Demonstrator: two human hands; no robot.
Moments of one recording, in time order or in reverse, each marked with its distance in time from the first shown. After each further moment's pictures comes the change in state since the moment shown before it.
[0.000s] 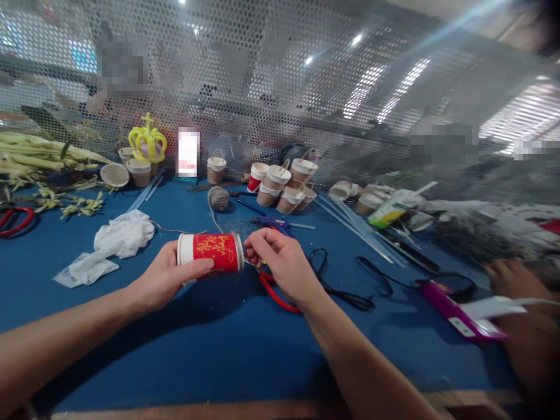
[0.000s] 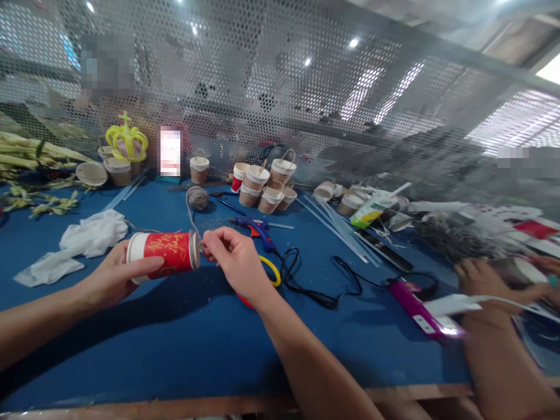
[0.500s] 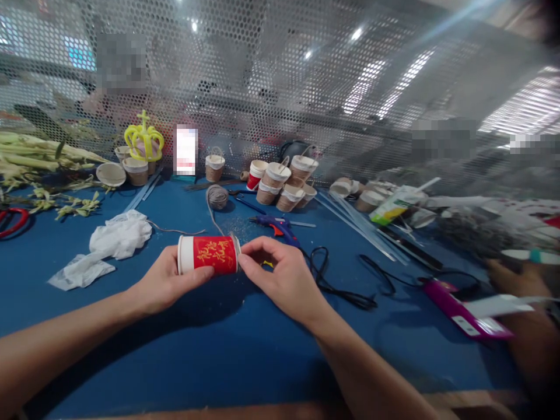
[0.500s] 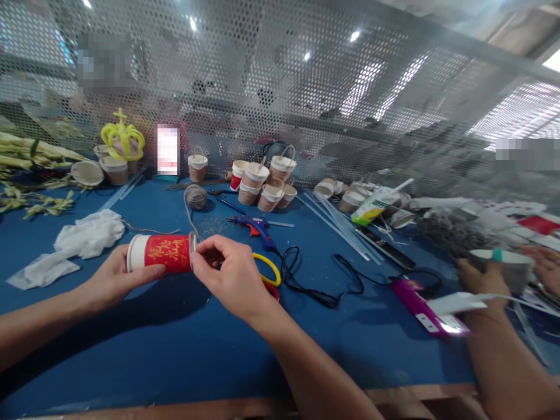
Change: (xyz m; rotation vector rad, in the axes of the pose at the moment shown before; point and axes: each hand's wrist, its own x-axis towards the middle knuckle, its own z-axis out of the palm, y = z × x) left_hand 0.000 -0.007 -0.005 0.182 -0.035 0.010; right_hand -0.016 -0.013 0.006 -0.378 0.033 -0.198
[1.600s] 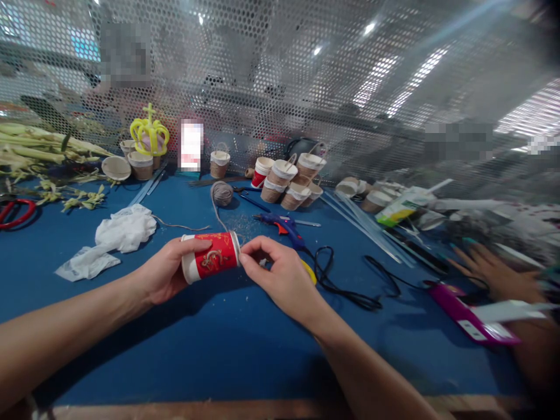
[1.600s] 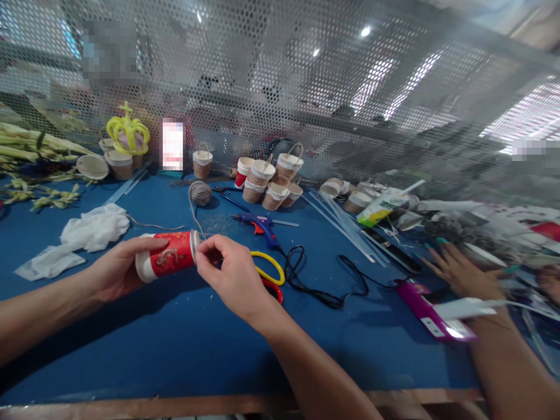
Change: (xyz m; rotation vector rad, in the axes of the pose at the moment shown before) left_hand 0.010 0.013 0.007 -0.512 0.096 -0.327; right_hand 0.001 0.002 0.006 -0.083 -0.059 -0.006
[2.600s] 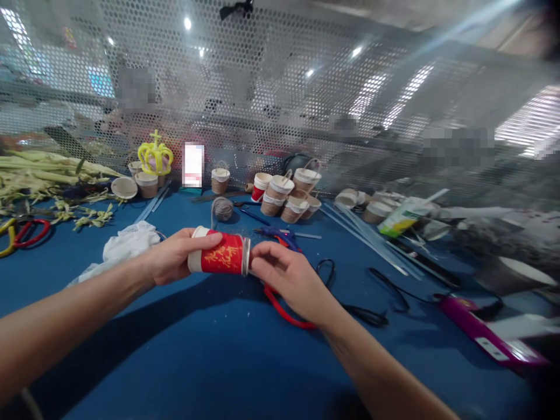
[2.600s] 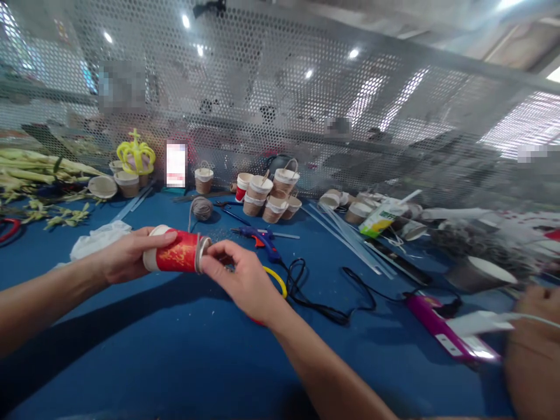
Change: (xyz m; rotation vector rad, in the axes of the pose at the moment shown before) left_hand 0.013 0.029 0.009 0.252 -0.199 0.059; right_hand 0.006 0.006 -0.018 0.270 -0.103 -0.037
